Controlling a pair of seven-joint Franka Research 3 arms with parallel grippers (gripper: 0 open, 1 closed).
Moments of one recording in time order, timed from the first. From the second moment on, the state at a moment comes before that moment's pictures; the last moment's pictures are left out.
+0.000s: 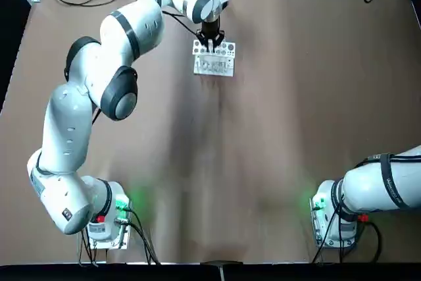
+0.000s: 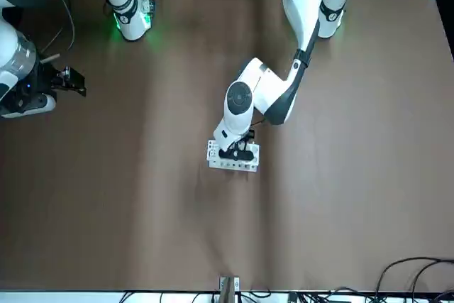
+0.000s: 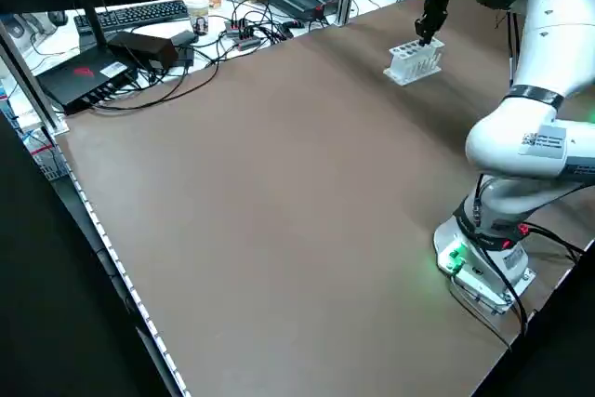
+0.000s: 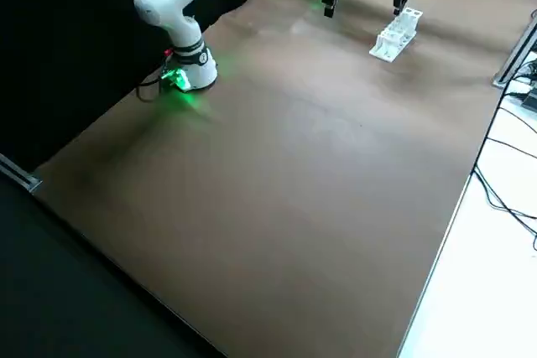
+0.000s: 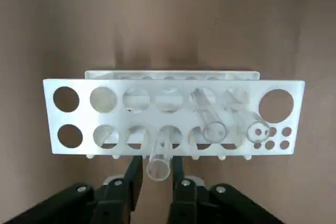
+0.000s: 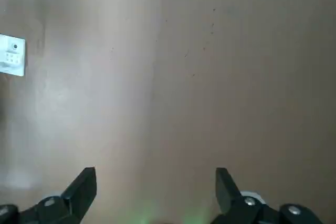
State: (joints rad) left arm -0.75 0.77 0.05 -1.24 -0.10 1.98 -0.59; right arm 0.07 0.02 0.01 -1.64 0.01 1.55 -0.06
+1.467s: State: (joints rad) left arm -0.75 0.77 0.05 -1.24 -0.10 1.99 -0.59; right arm 0.07 0.02 0.01 -1.64 0.01 1.55 -0.06
